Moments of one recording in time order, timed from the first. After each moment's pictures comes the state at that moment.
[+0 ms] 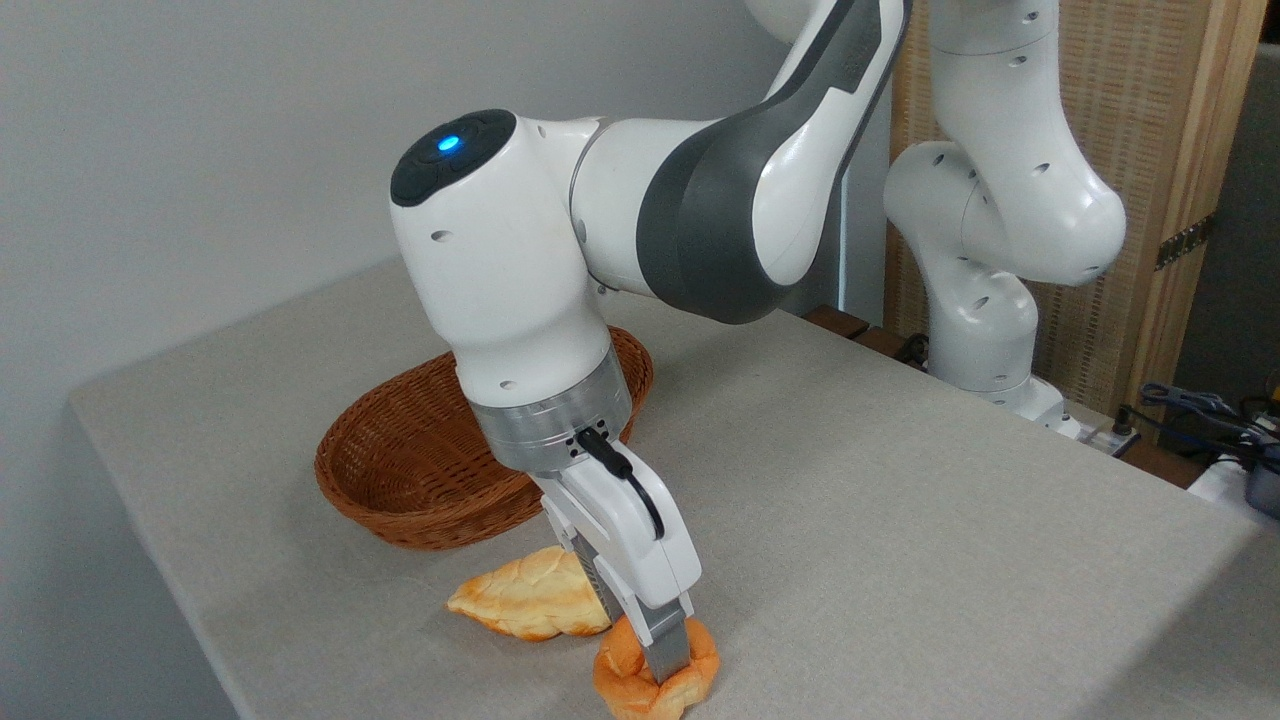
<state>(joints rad) -0.04 0.19 0.20 -1.79 0.07 1.88 1.06</state>
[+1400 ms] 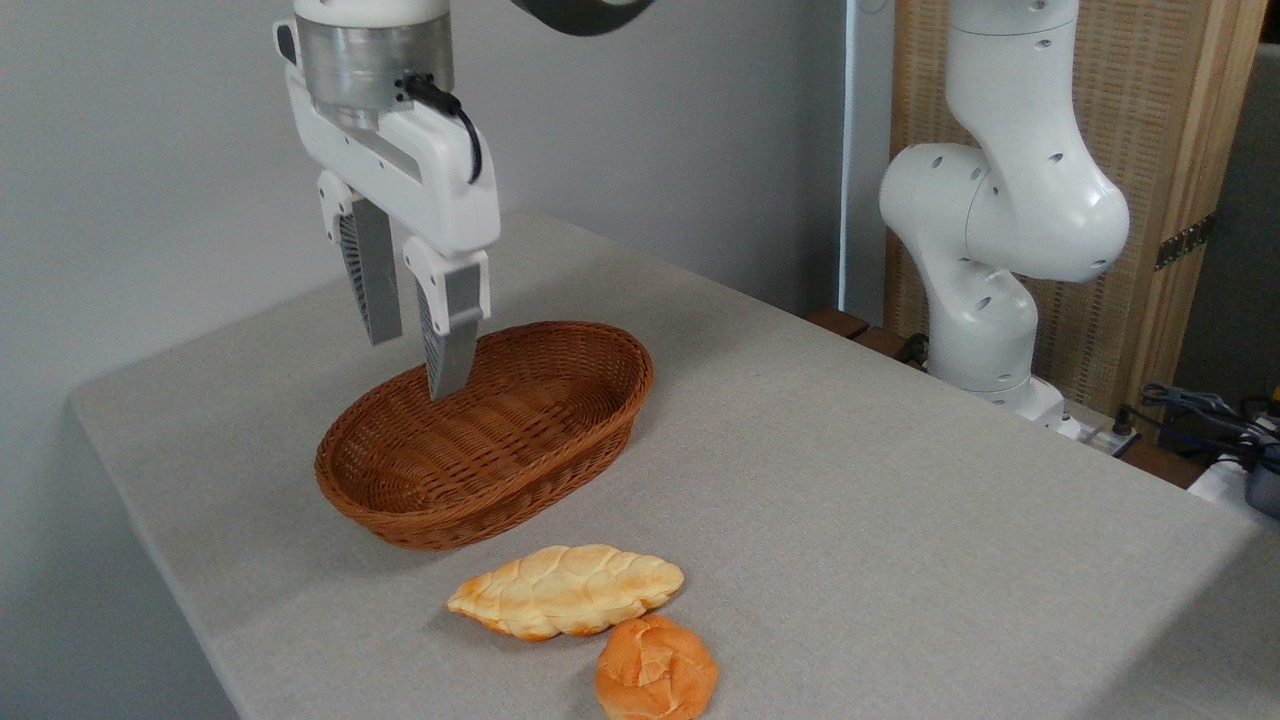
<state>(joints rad) 0.06 0.05 -0.17 -1.59 -0.13 1.77 0.67</state>
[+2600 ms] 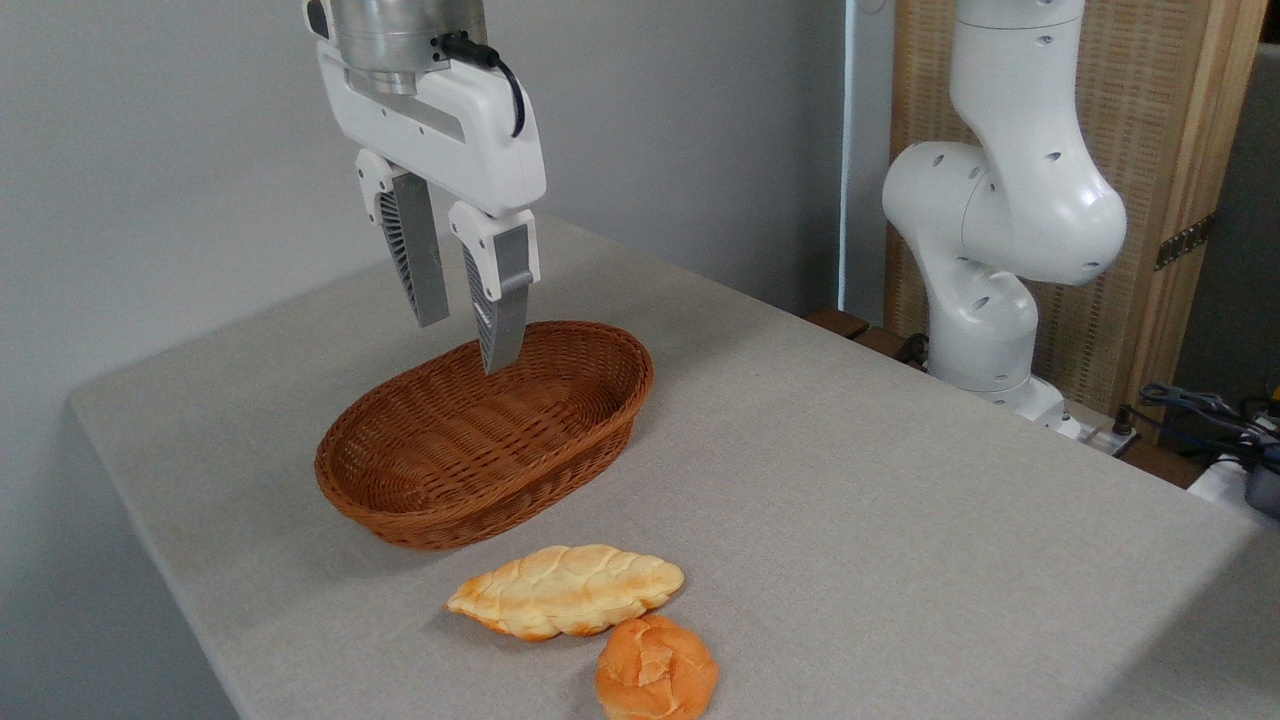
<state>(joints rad) -0.02 0.00 -0.07 -1.60 -0.08 1.67 0.65</state>
